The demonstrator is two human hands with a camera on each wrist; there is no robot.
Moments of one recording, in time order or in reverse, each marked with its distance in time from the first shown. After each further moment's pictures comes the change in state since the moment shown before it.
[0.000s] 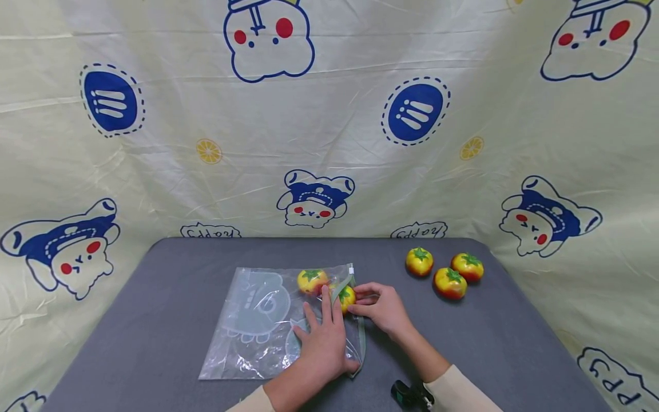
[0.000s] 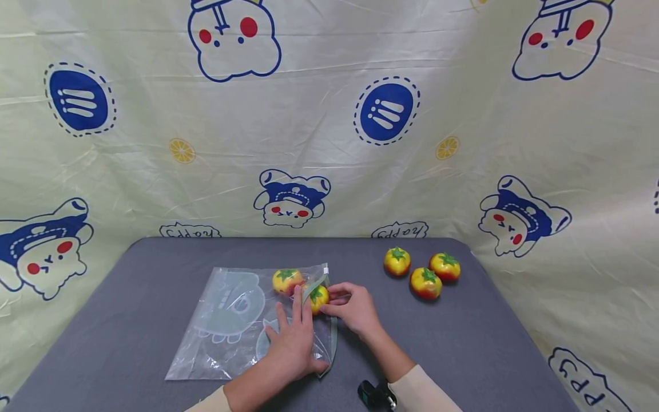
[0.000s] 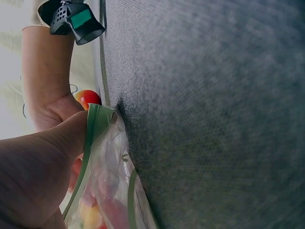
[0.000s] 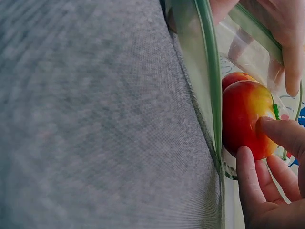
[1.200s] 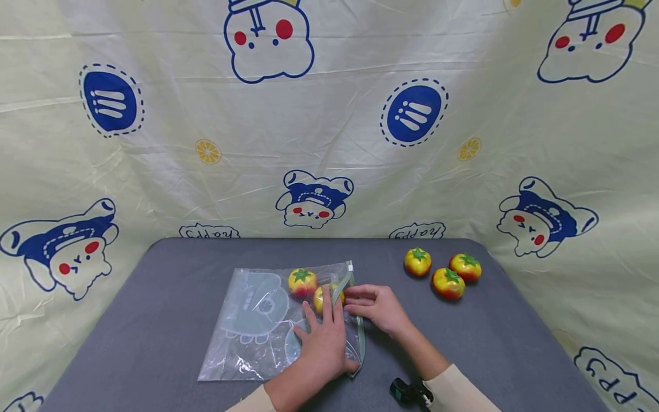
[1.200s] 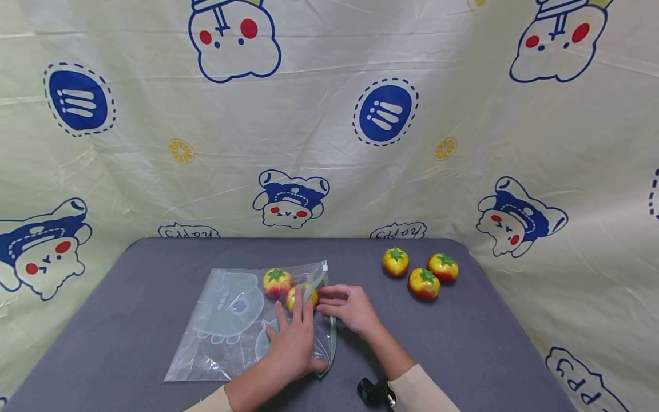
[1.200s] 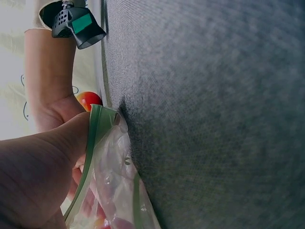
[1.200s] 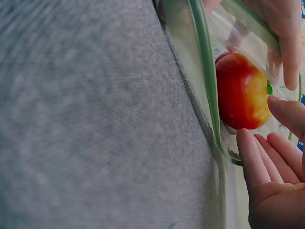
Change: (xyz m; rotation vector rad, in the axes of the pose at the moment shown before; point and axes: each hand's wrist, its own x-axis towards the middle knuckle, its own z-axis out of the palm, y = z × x) left_hand 0.001 0.002 -0.001 -0.024 -0.034 0.003; right_hand 0.004 0.007 -0.009 0.223 -0.284 -0.106
